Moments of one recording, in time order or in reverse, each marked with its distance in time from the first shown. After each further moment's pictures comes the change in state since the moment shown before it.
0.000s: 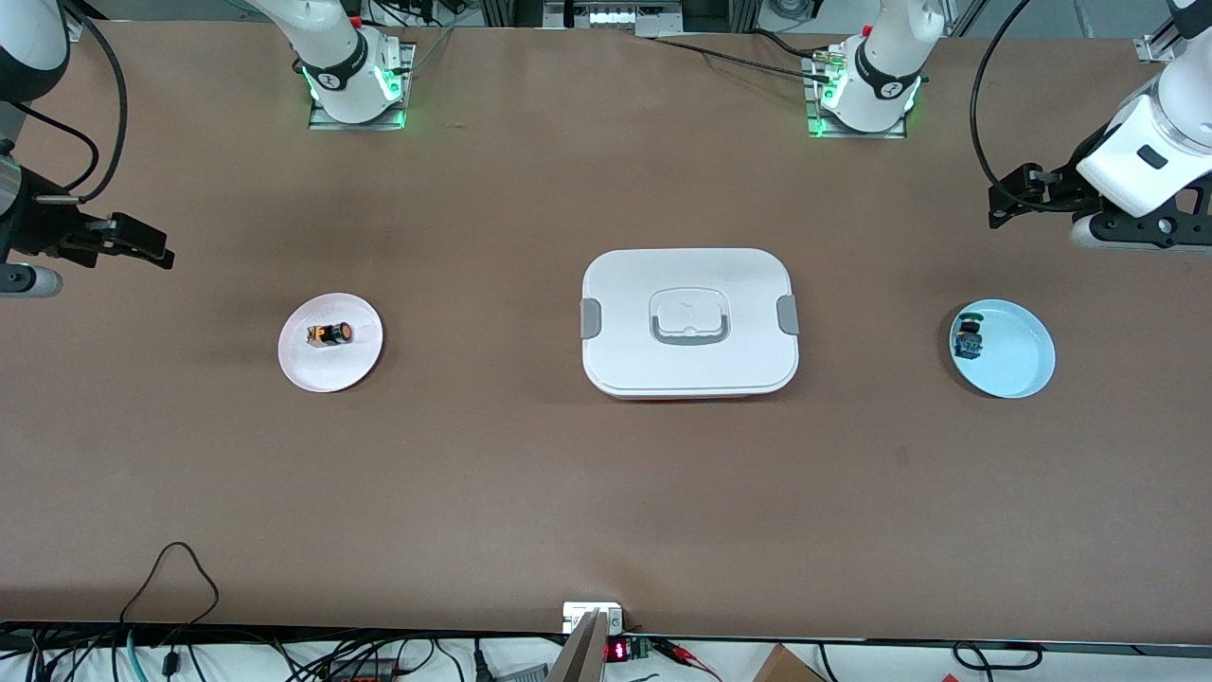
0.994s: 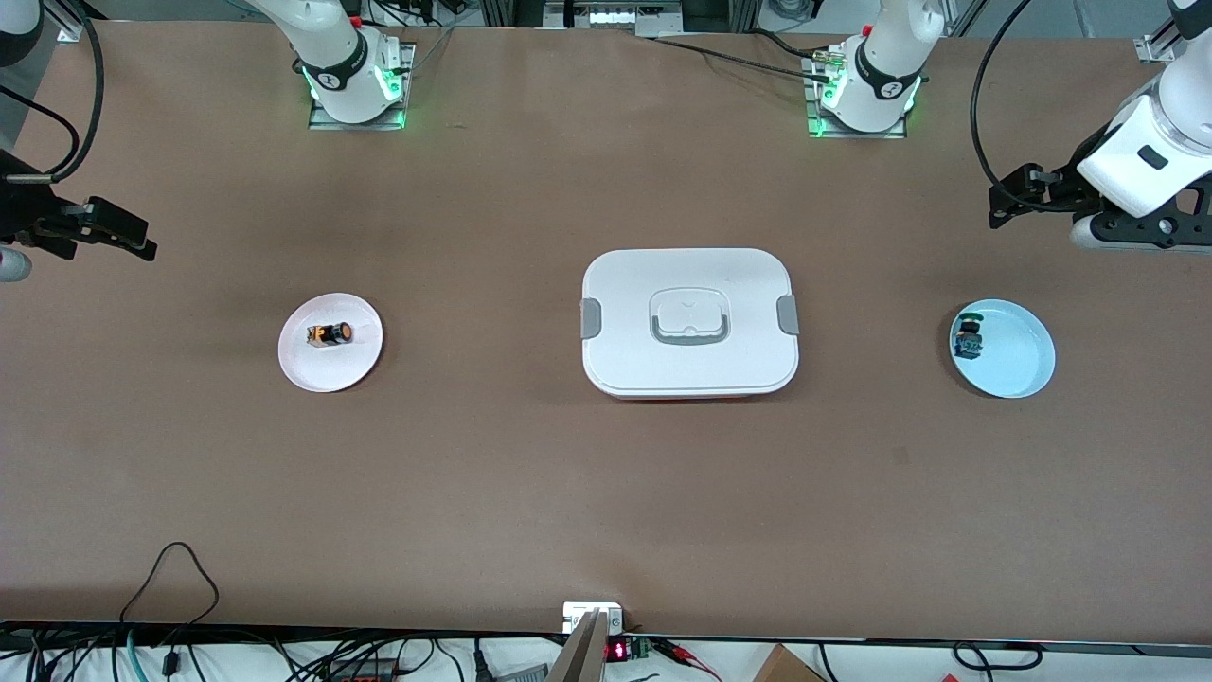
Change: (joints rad) left arm 0.000 0.000 0.000 0.000 0.000 0.000 0.000; right arm -0.003 -0.009 0.012 0.053 0.000 -0.040 0.004
